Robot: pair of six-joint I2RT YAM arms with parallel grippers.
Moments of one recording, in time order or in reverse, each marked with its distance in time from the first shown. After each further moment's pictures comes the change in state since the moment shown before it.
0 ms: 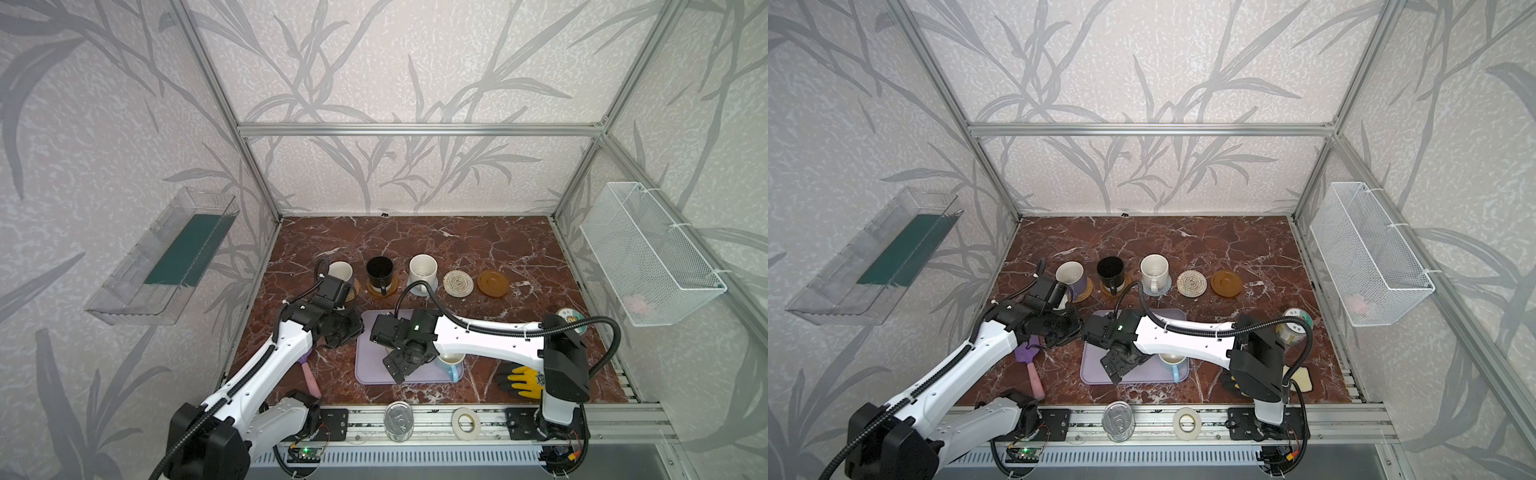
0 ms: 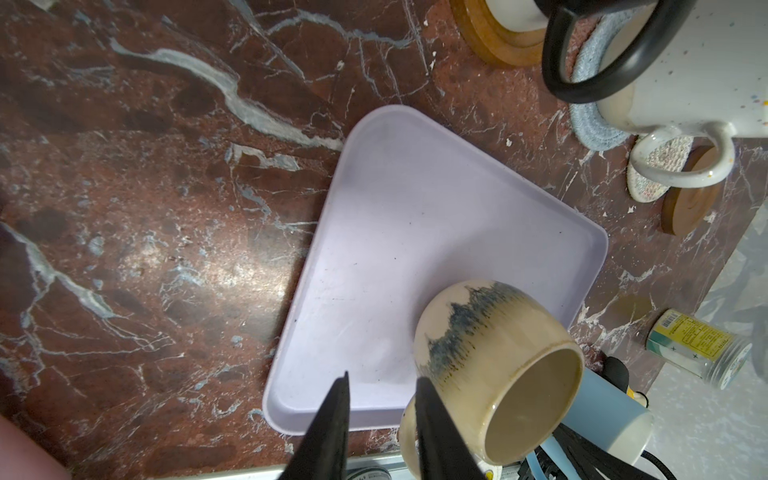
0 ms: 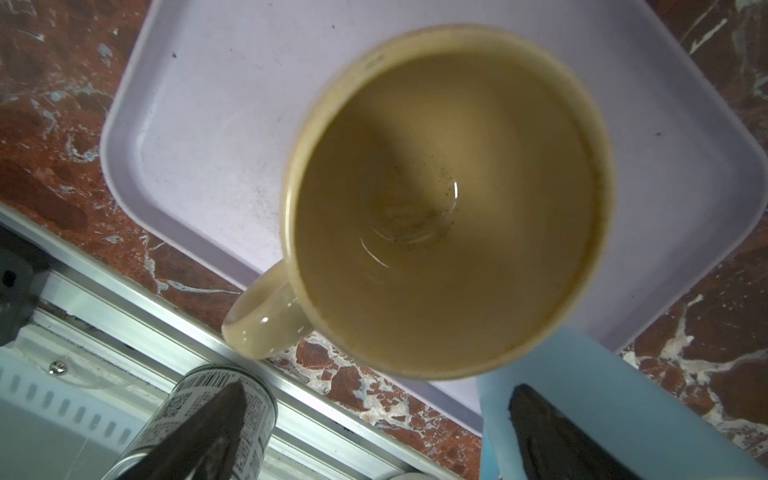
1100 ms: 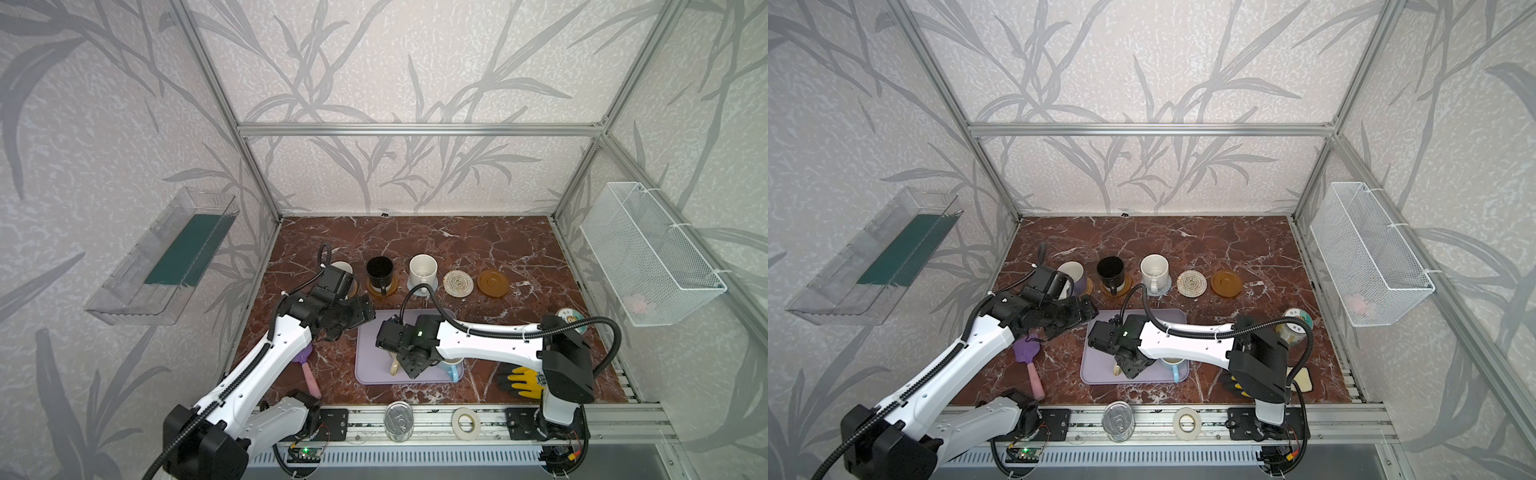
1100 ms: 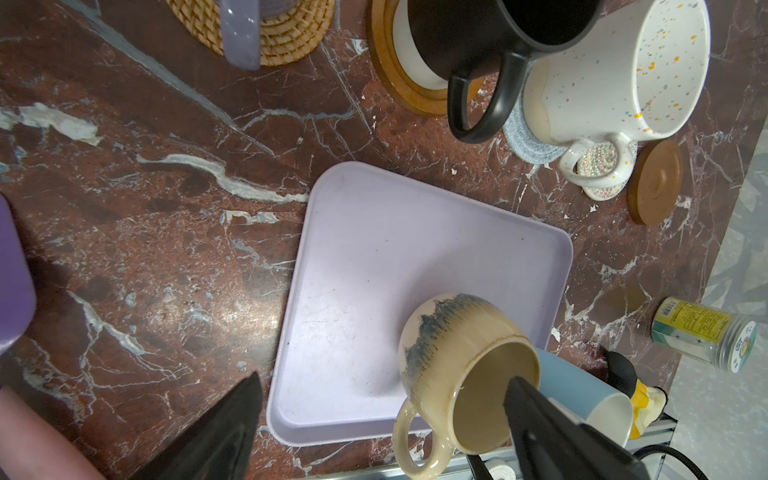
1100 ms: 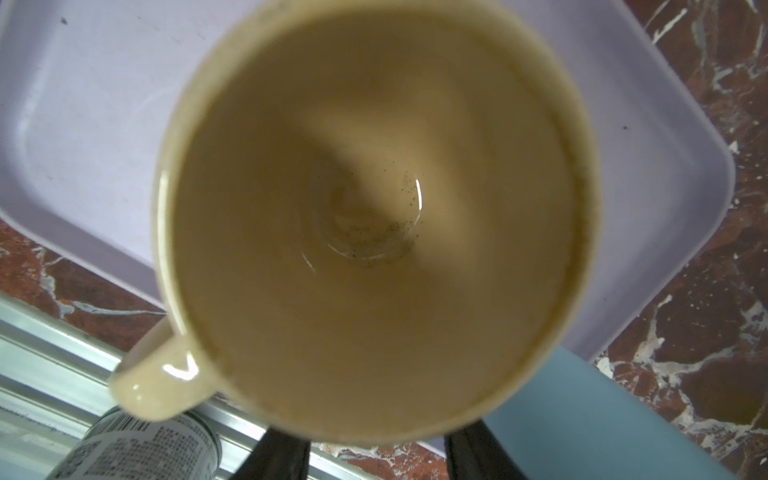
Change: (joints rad) left arm -0.040 0.013 0.133 -0.041 -0.090 0.088; right arm 0.001 -0.032 -0.129 0.079 0.088 -0.014
